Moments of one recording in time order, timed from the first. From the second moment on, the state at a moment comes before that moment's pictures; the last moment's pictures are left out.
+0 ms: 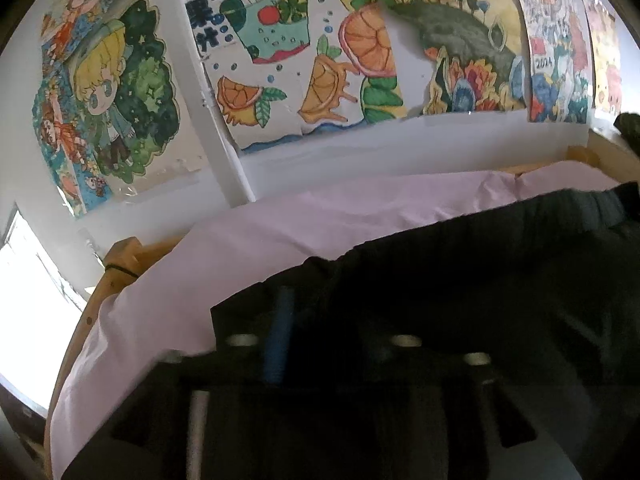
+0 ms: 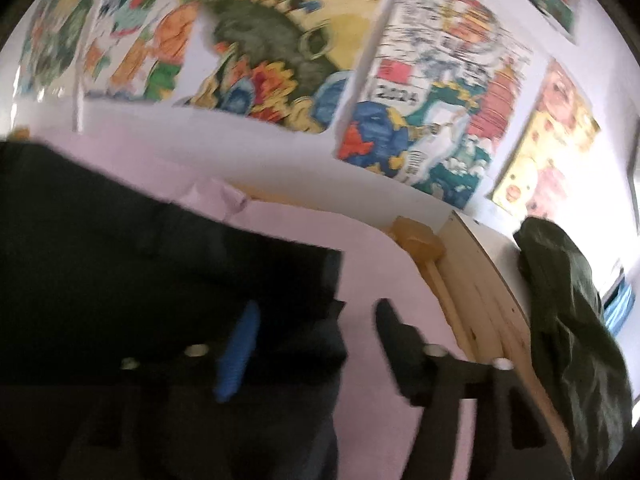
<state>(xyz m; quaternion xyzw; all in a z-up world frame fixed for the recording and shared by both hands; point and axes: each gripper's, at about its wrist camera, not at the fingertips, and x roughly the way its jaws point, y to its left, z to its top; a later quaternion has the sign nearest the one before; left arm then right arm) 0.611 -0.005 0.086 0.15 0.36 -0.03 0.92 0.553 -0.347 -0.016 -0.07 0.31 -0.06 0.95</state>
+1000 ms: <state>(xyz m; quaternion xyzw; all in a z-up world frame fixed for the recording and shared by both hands) 0.487 -0.074 0.039 0.16 0.27 -0.23 0.92 0.438 -0.229 -0.029 -0.12 0.18 0.12 0.97</state>
